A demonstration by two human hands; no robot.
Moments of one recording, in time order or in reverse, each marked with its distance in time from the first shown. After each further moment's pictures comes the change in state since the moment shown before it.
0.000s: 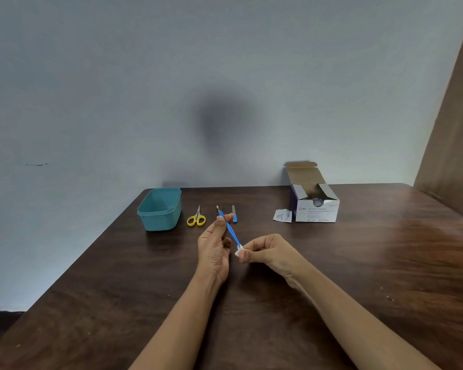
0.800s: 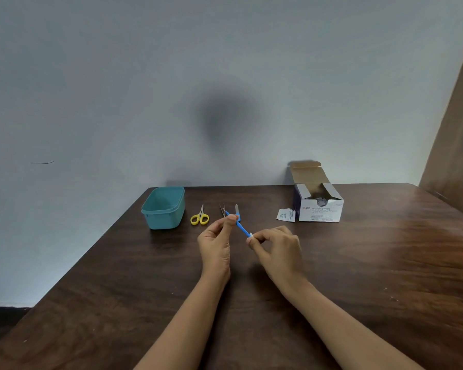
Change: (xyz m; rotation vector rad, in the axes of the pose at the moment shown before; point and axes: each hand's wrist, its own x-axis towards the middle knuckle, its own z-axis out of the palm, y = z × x) left_hand 0.001 -0.007 -0.003 0.164 0.009 0.265; right_hand 0.007 0.020 0.018 -0.669 0.682 -0.479
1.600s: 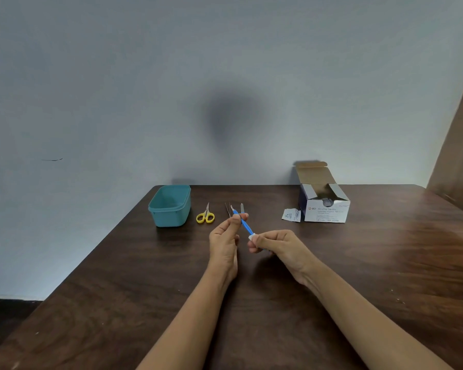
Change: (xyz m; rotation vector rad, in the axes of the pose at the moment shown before) left_hand 0.001 0.004 0.001 -0.062 -0.090 -0.195; right_hand 0.017 -0.005 -0.023 0.819 -0.543 0.485
